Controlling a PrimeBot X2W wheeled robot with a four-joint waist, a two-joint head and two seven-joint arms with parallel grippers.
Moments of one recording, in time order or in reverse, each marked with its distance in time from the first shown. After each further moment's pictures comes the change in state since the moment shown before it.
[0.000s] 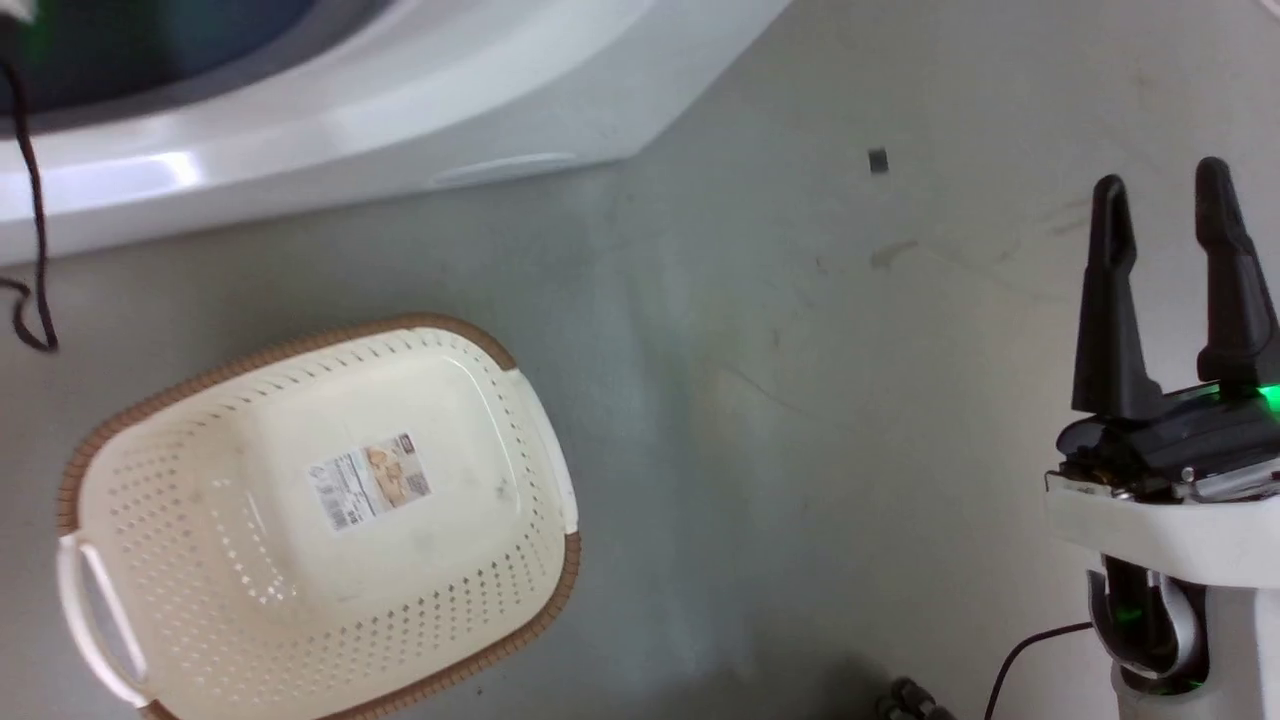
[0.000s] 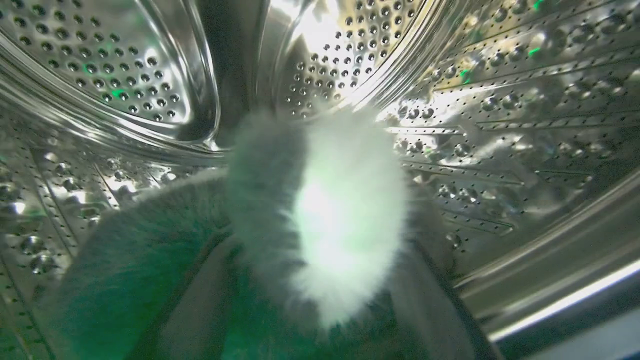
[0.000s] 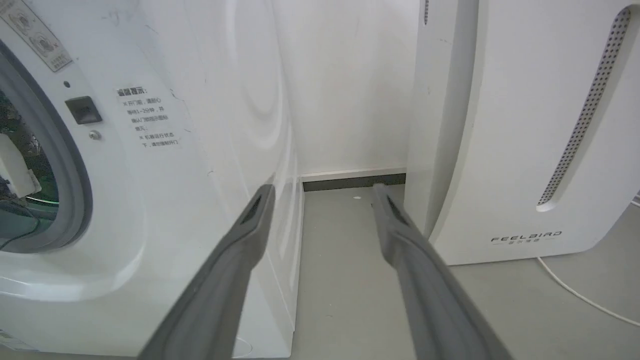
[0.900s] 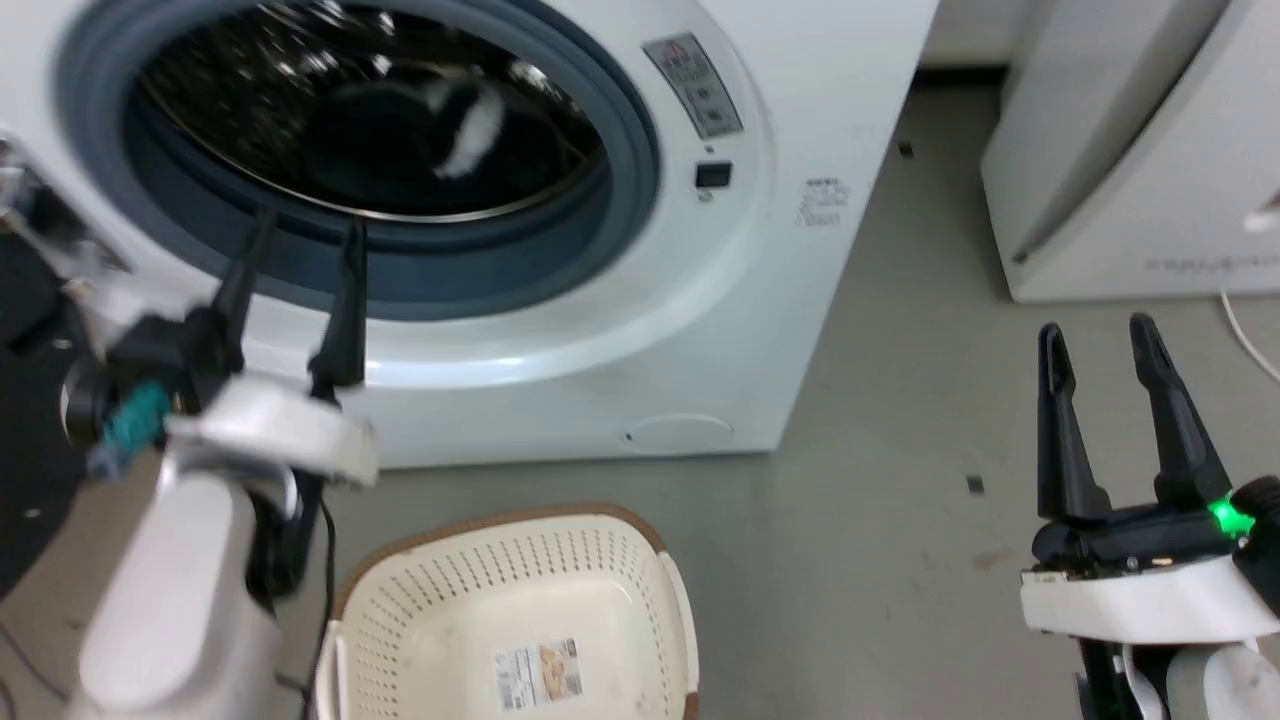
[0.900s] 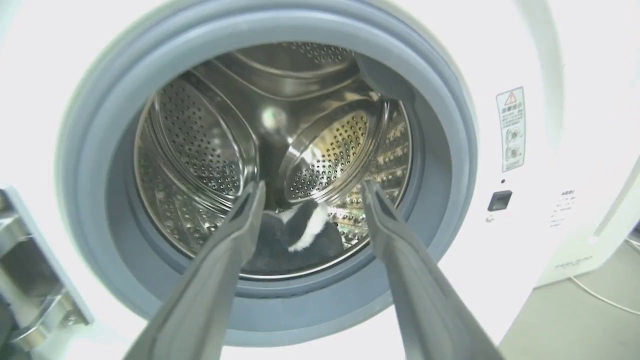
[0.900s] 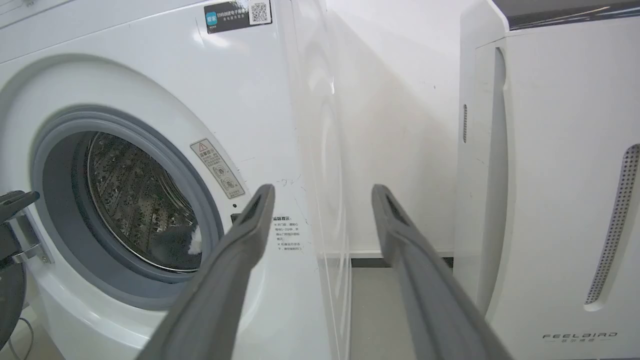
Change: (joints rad) left arm 0.855 -0.199 0.193 -0.644 0.020 0.094 -0.019; right arm 0.152 0.000 -0.025 0.114 -0.080 0.000 0.000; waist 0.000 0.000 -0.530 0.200
